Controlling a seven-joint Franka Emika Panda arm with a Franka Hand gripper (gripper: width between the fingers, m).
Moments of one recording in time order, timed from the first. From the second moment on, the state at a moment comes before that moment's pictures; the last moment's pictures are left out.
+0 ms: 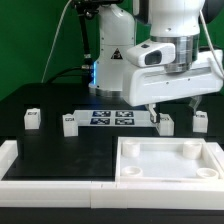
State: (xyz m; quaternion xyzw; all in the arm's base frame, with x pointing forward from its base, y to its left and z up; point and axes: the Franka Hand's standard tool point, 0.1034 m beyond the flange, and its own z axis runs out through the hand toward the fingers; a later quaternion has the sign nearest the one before) arm 0.449 0.107 0.050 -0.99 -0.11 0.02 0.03
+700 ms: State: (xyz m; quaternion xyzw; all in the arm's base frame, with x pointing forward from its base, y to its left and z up) arm 0.442 0.133 0.050 -0.99 0.14 0.03 0.04
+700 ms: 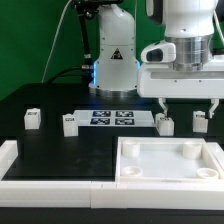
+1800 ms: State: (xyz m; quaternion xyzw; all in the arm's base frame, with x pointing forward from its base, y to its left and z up) arm 0.405 0.164 0.040 -0.99 0.09 0.11 0.03
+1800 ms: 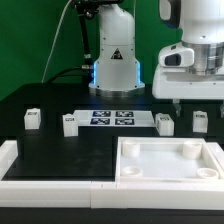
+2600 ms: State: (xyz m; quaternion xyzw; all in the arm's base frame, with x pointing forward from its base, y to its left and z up) arm 0.384 0.167 0.037 -0.90 0.05 0.43 0.05
